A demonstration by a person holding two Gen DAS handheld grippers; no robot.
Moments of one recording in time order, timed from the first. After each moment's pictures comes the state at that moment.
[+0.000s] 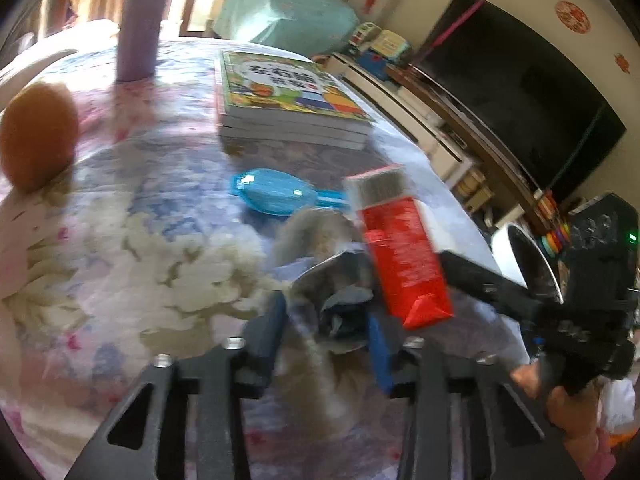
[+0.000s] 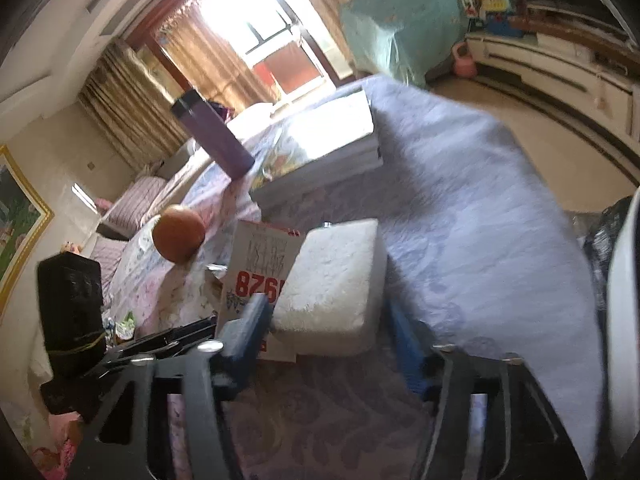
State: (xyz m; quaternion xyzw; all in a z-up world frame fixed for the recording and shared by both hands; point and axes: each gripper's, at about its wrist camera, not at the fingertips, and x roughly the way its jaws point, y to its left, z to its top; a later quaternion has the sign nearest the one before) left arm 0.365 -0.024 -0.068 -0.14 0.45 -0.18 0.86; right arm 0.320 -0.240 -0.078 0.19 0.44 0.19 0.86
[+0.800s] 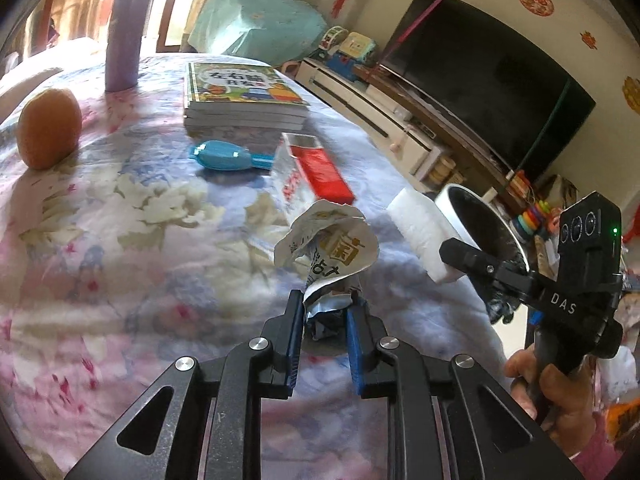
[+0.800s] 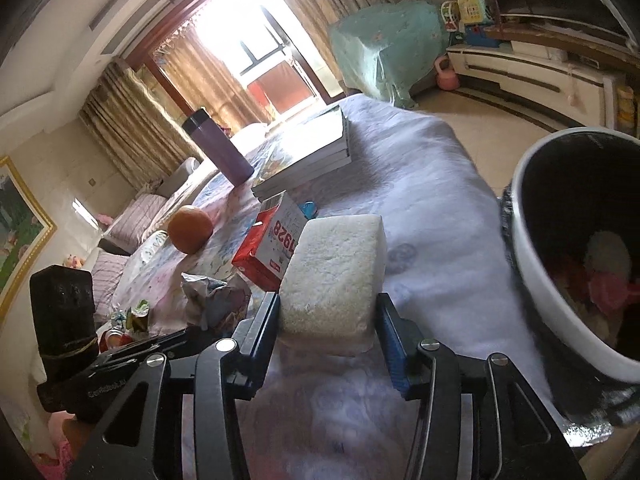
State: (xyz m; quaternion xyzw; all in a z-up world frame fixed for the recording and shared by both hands) left arm 0.283 -0.040 -0.046 -0.12 0.43 -0.21 0.87; right arm 0.241 -0.285 -0.056 0.20 0.41 0.17 0.87
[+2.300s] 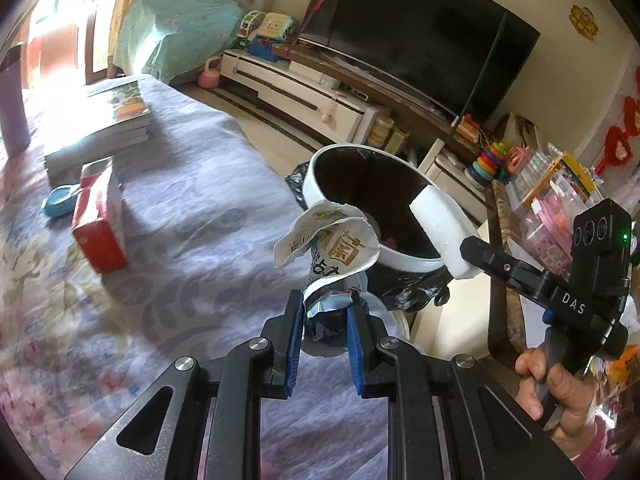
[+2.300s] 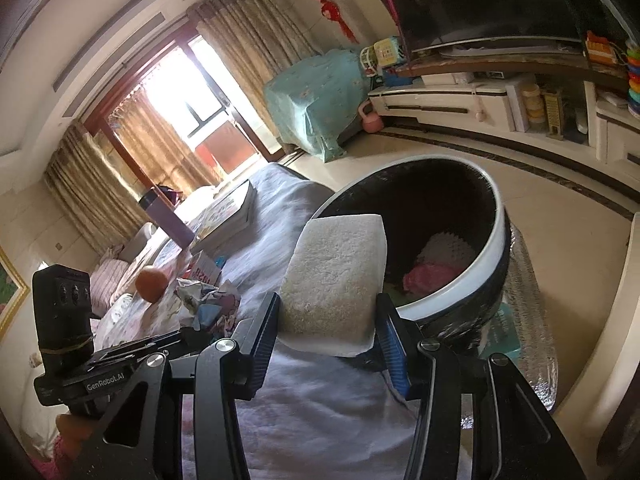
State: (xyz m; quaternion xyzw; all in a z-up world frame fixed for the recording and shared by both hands) left arm 0.282 -0.185 -0.023 -0.04 0.43 -0.29 0.85; right arm 0.155 -0.412 -0.030 0.25 0.34 0.05 0.91
